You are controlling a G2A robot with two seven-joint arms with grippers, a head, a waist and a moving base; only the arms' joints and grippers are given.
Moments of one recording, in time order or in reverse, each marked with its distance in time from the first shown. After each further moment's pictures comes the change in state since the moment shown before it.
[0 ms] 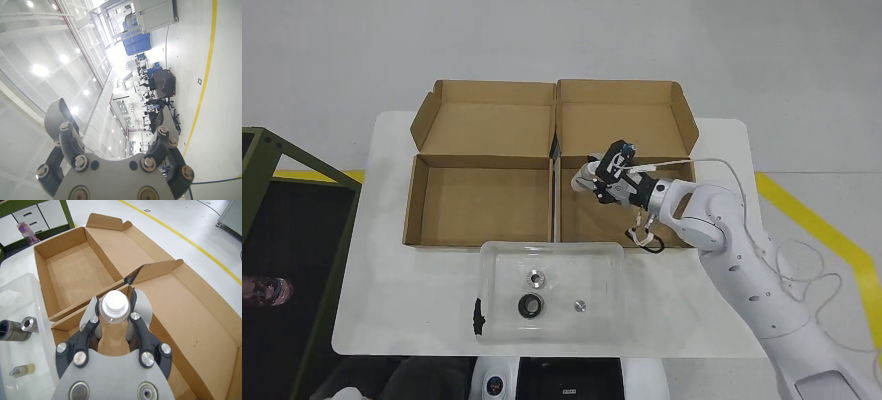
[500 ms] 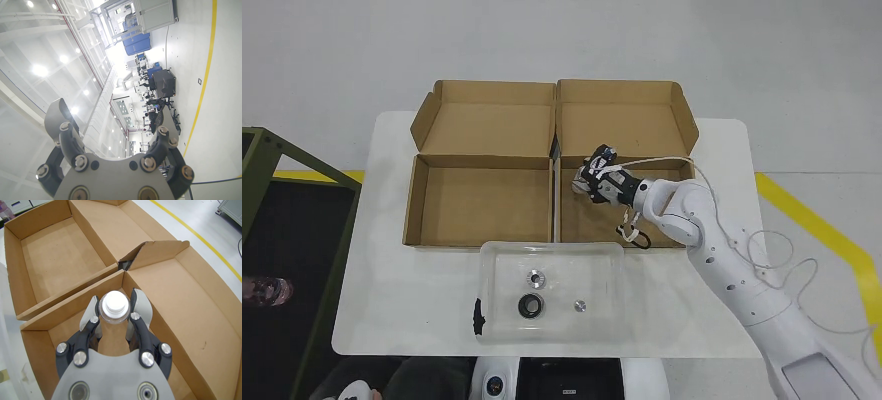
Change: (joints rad) left arm 0.000 0.000 0.000 0.000 0.000 0.000 0.000; right arm 0.068 -0.036 -0.098 0.138 -0.089 0.052 -0.025
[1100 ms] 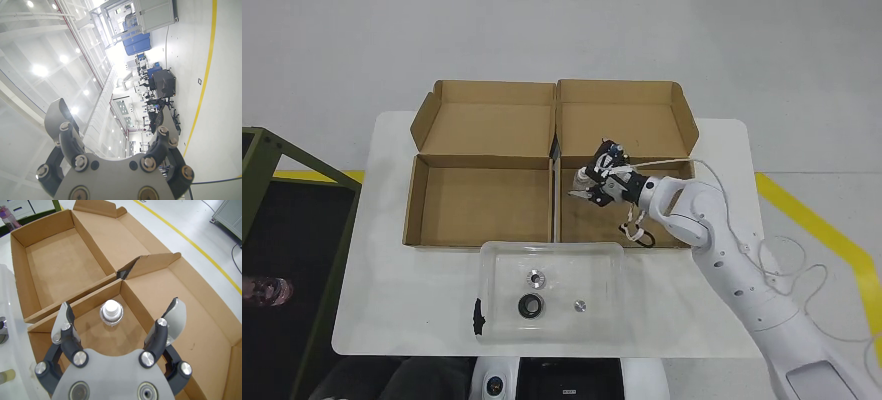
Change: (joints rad) left arm 0.000 0.000 0.000 0.000 0.000 0.000 0.000; right arm -0.054 0.016 0.090 -0.135 -0.019 -0.037 0.016
